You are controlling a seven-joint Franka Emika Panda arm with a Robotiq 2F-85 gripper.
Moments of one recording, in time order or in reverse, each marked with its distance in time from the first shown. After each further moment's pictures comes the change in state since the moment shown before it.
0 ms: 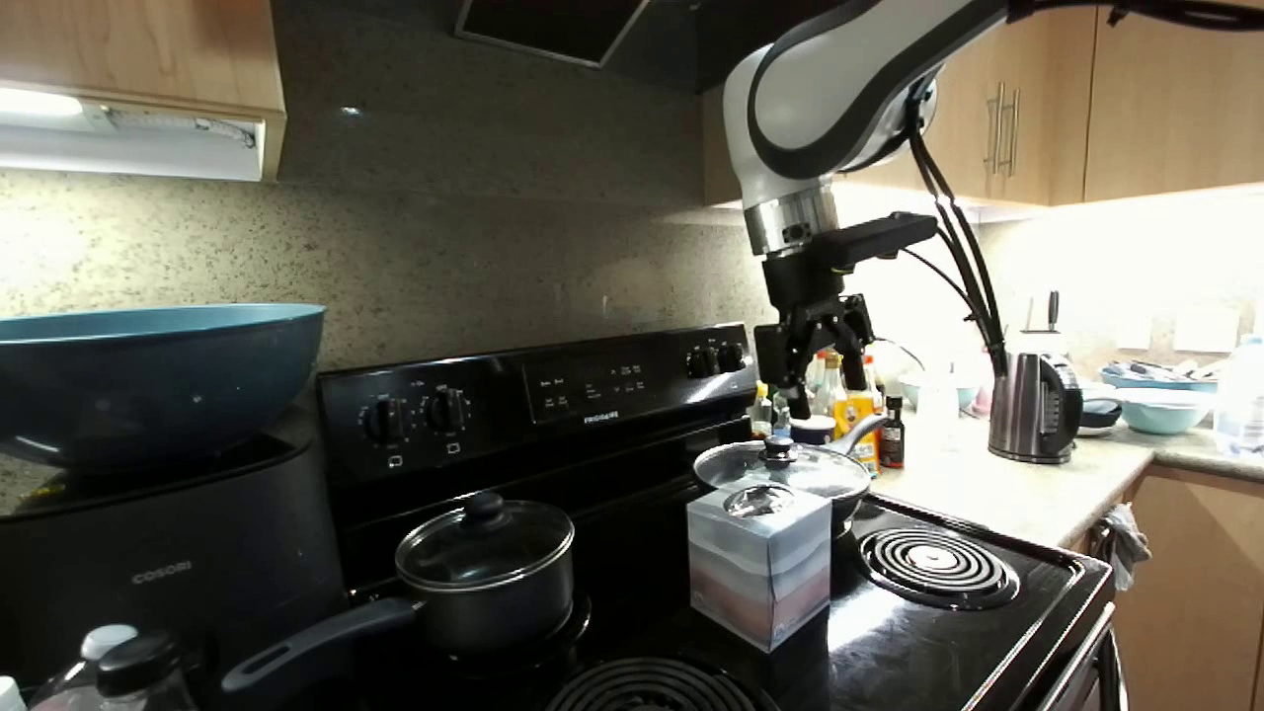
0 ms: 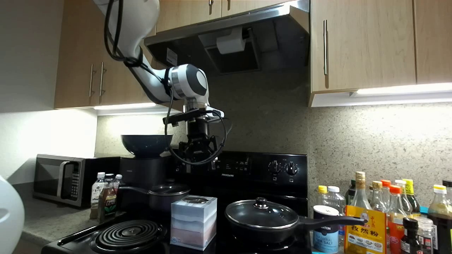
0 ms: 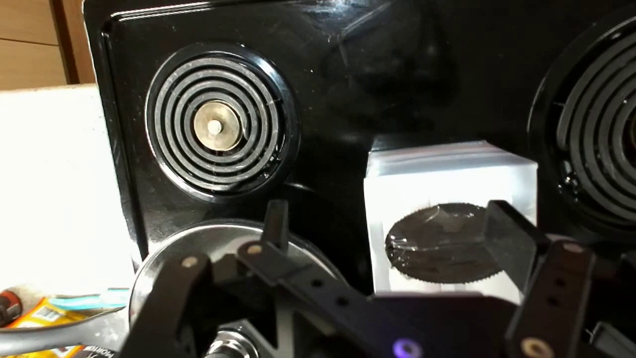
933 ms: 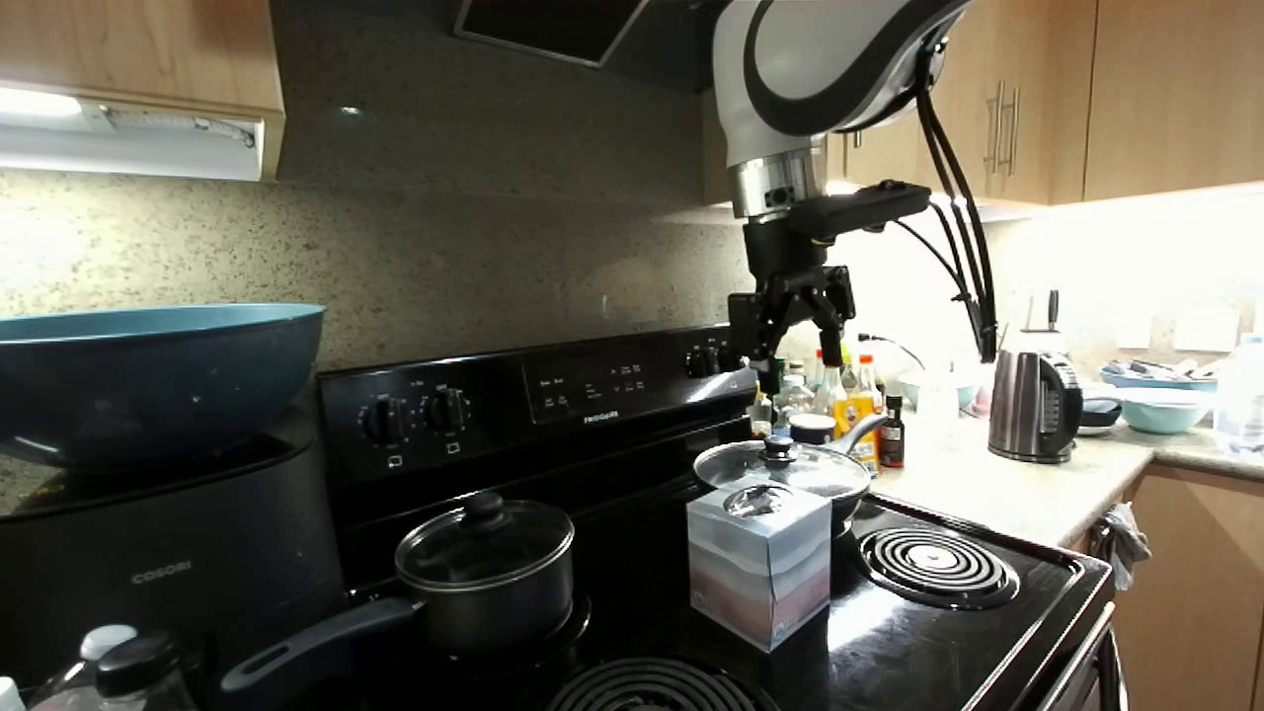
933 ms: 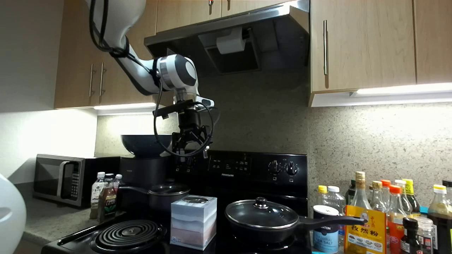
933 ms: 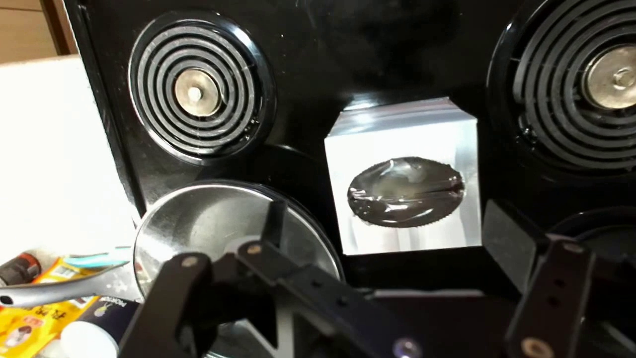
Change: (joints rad) arm 0.010 -0.069 0.053 -0.009 -0.001 0.047 0.101
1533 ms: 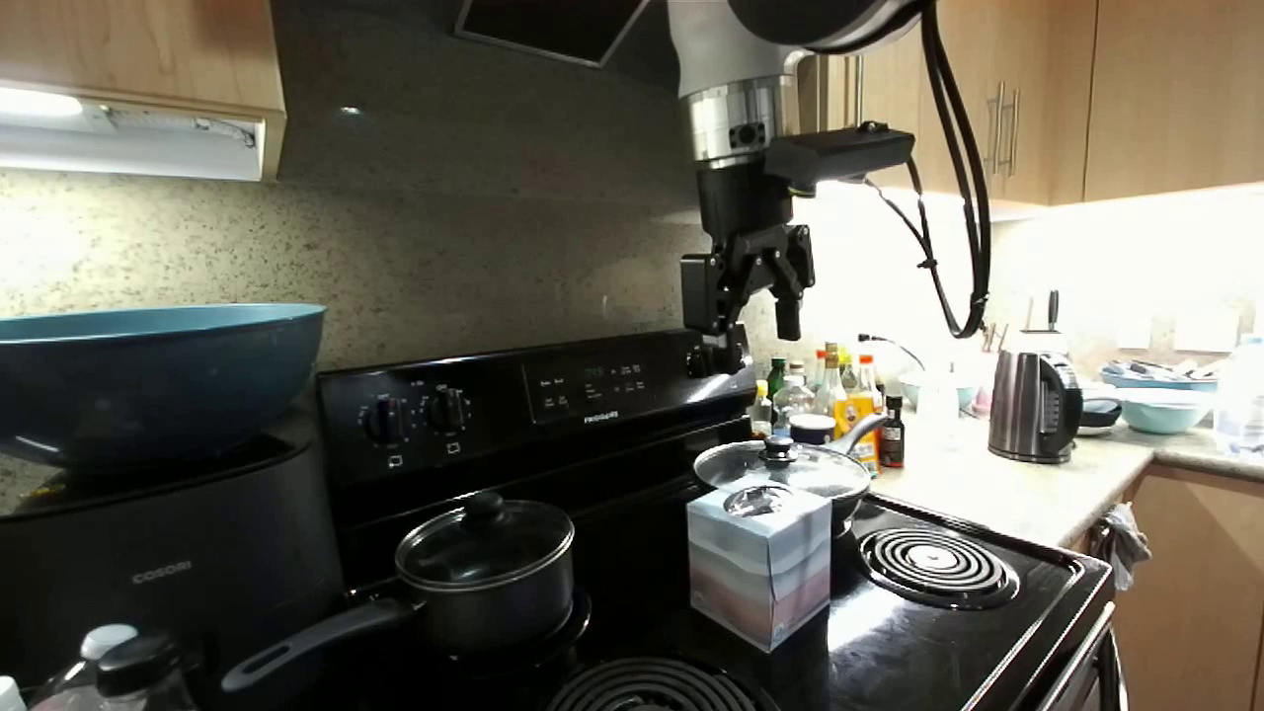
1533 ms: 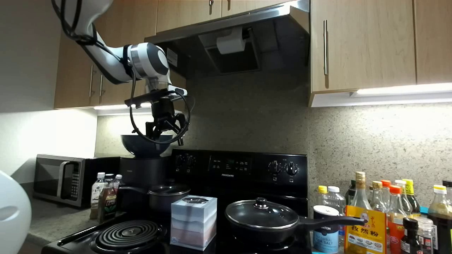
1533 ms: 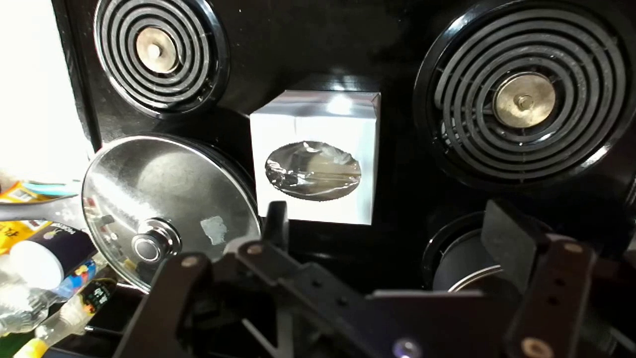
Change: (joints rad) arm 0.035 -0.070 0.137 0.013 0.001 -0.020 -0.009
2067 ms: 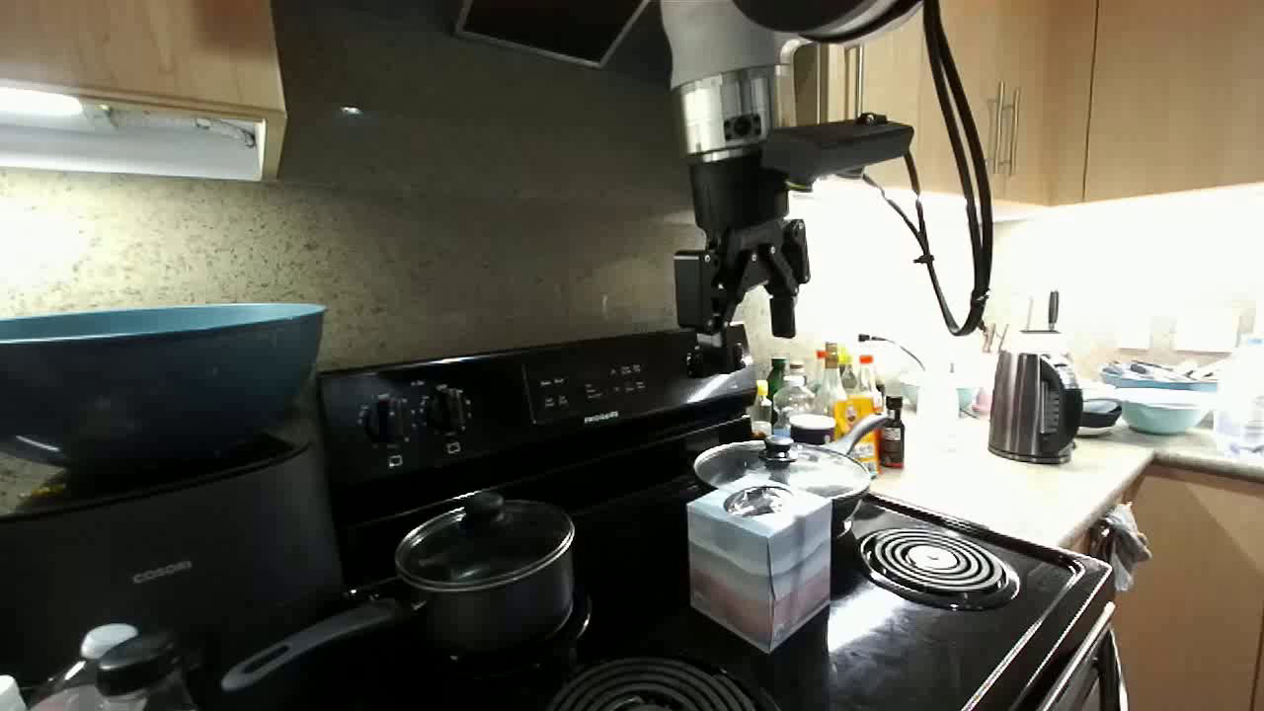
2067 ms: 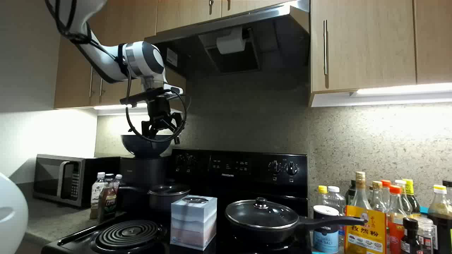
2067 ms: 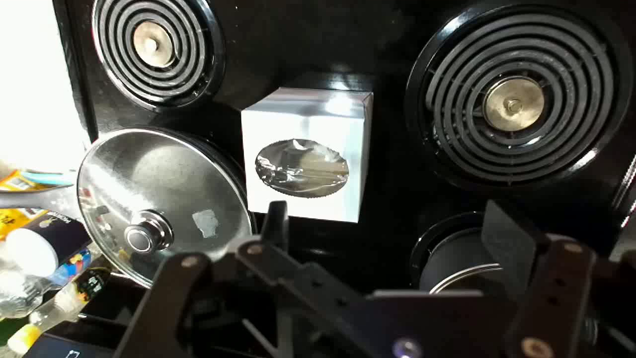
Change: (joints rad) arm -0.021 -0.012 0.051 0.000 0.000 -0.004 0.000
